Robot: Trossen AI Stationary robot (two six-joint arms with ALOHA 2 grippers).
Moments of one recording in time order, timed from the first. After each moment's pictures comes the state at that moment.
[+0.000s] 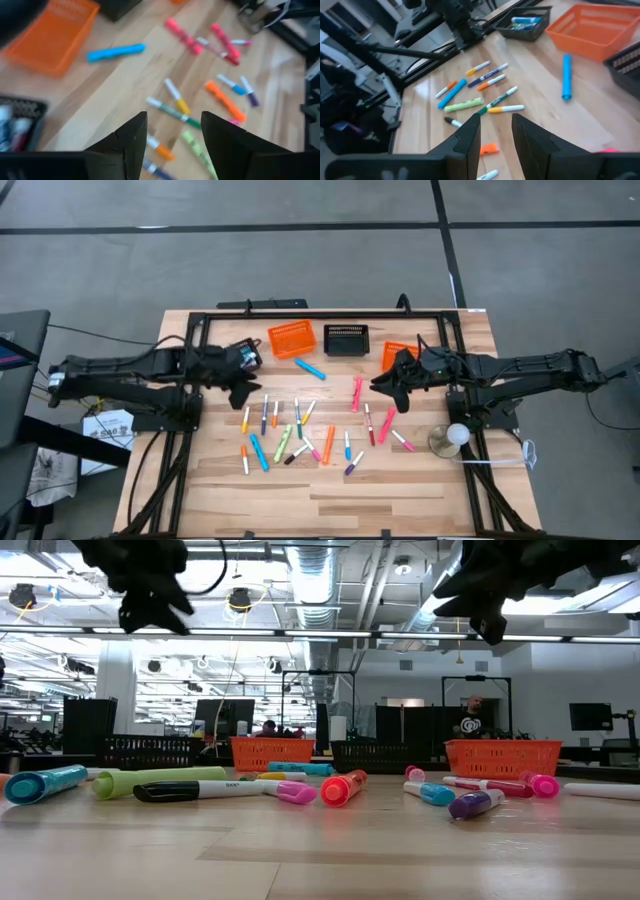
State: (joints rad) left arm 0.03 0.82 0.74 -0.61 -0.10 -0.49; right arm -0.04 0.89 0.61 -0.13 -0.06 0.47
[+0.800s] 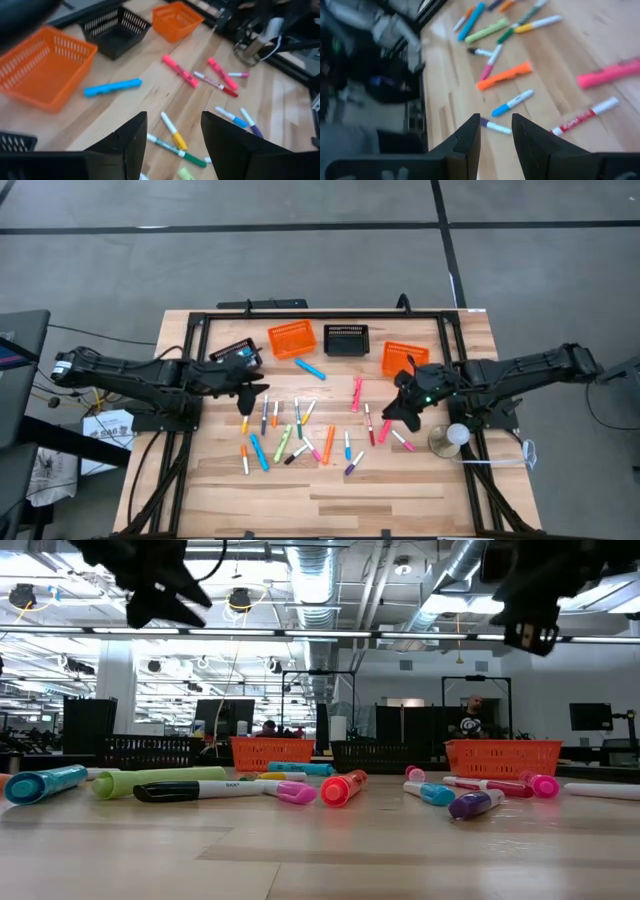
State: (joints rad) left arm -0.14 0.83 0.66 -0.40 -0.37 -0.56; right arm 0.13 0.90 0.63 -0.36 -0.19 0.68
